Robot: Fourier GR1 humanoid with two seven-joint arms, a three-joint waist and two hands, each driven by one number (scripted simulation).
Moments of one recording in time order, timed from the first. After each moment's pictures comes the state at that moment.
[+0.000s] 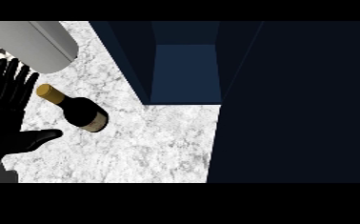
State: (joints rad) left arm -0.05 0.22 0.29 -1.76 0.37 -0.08 0.15; right arm -0.56 -0.23 0.01 -2.49 -0.09 -0.13 1.01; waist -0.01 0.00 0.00
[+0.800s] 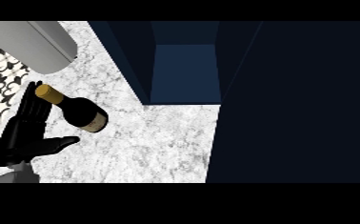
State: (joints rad) left arm -0.05 0.21 0.31 -1.34 0.28 -0.21 -0.18; right arm -0.61 -0.24 0.00 -2.49 -0.09 -0.14 1.03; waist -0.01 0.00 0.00
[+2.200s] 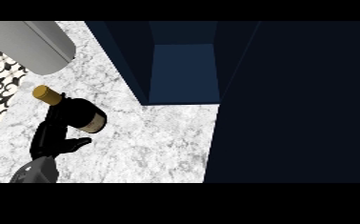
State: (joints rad) left arm -0.30 0.28 0.36 -0.55 0.21 -0.38 -0.61; right arm -0.69 -0.25 0.04 -2.48 -0.08 -0.19 1.06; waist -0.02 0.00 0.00
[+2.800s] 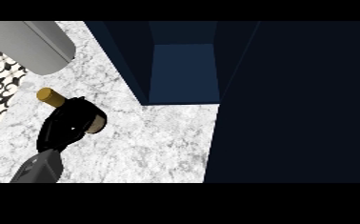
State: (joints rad) left arm -0.41 0.30 0.37 -0.37 0.19 -0.43 -0.71; right arm -0.64 -0.25 0.03 -2.48 -0.08 -0.19 1.04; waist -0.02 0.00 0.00
